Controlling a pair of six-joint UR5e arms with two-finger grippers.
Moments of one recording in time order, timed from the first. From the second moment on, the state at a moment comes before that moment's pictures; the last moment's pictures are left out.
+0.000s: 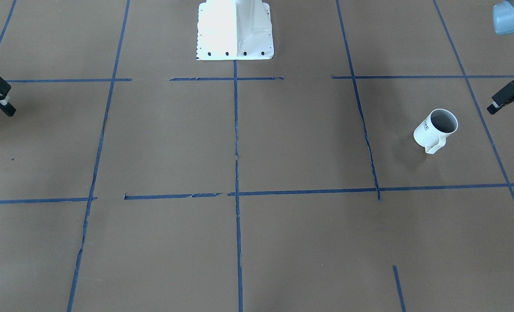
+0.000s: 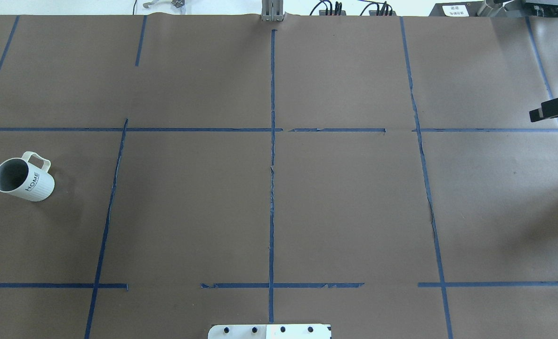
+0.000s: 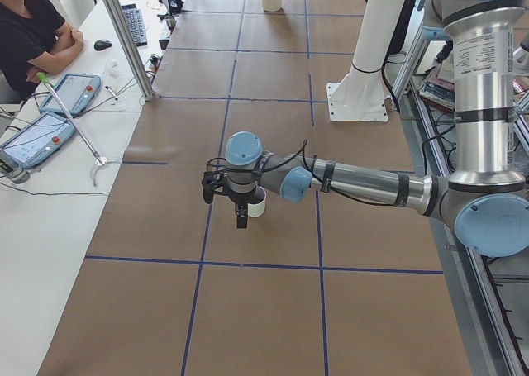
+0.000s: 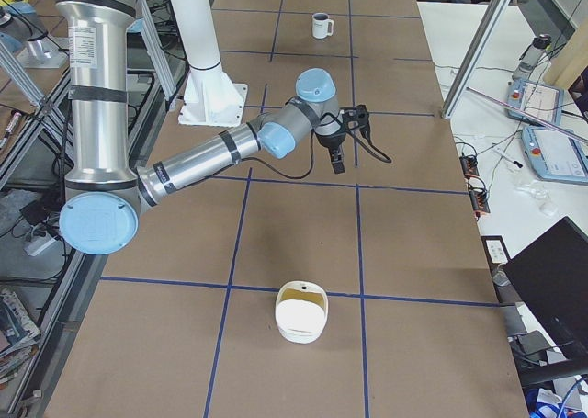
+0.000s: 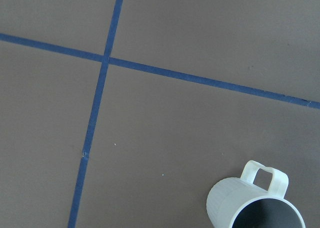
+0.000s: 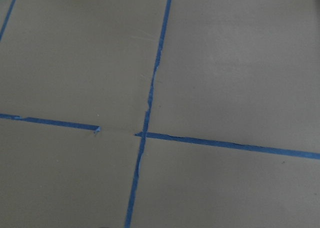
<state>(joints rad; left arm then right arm) -1.38 -1.46 -1.83 -1.77 -2.32 -0.46 1.26 -1.65 2.05 -1.29 2.29 0.56</state>
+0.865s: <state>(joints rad) -1.57 -1.53 -1.81 -1.47 -2.33 0.05 1.48 -1.88 2.00 -1.54 2.32 0.08</state>
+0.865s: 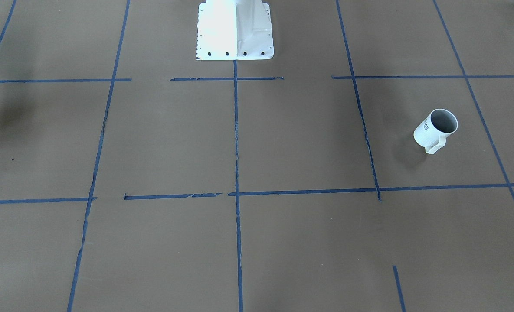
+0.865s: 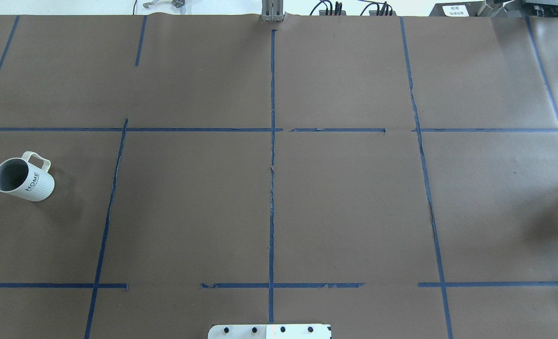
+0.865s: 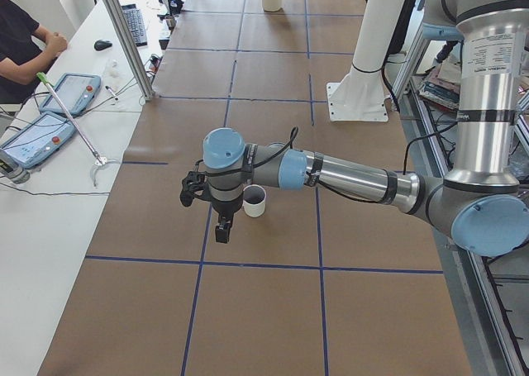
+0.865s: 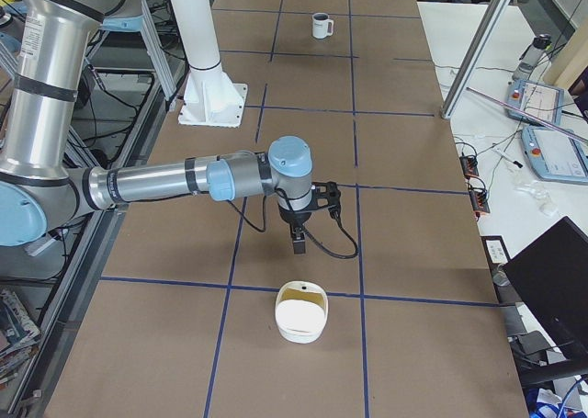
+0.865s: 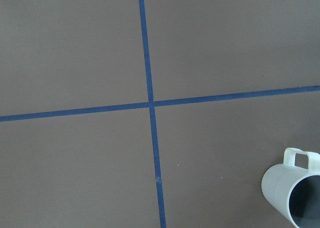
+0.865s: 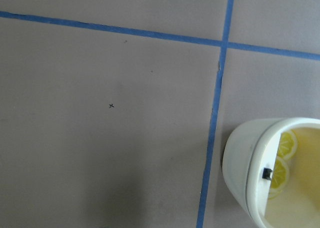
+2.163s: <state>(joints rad) -1.61 -1.42 -1.82 -1.48 -2.44 0.05 1.55 -1.91 2.00 -1.67 2.36 0.07</state>
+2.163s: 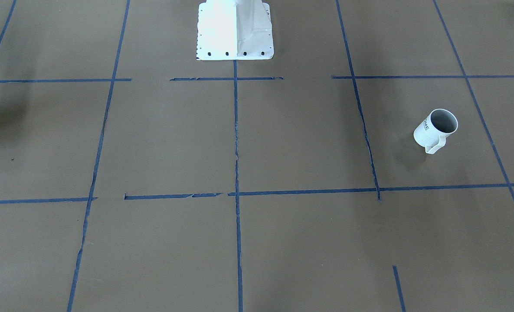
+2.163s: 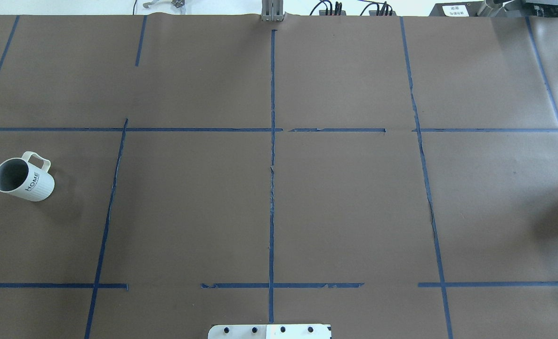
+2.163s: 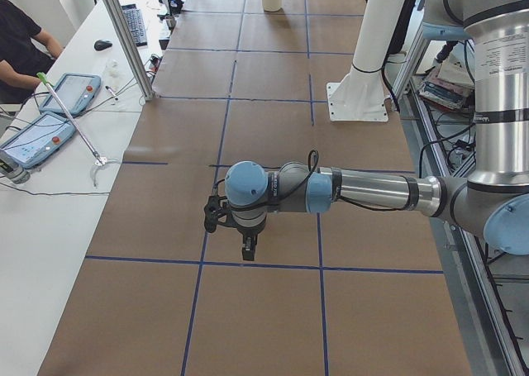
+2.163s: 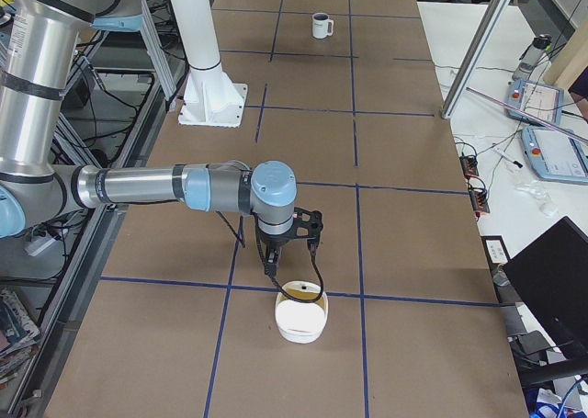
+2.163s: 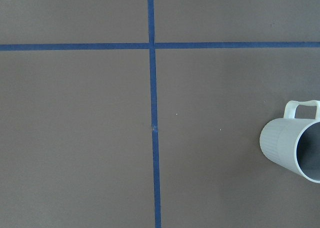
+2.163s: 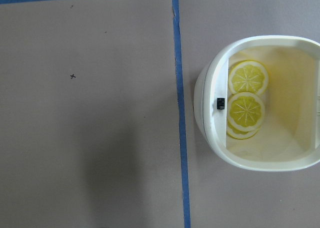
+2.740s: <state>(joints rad) -1.61 -1.41 -1.82 -1.48 -2.43 0.05 1.53 -1.90 2.00 -1.67 2.37 0.08</state>
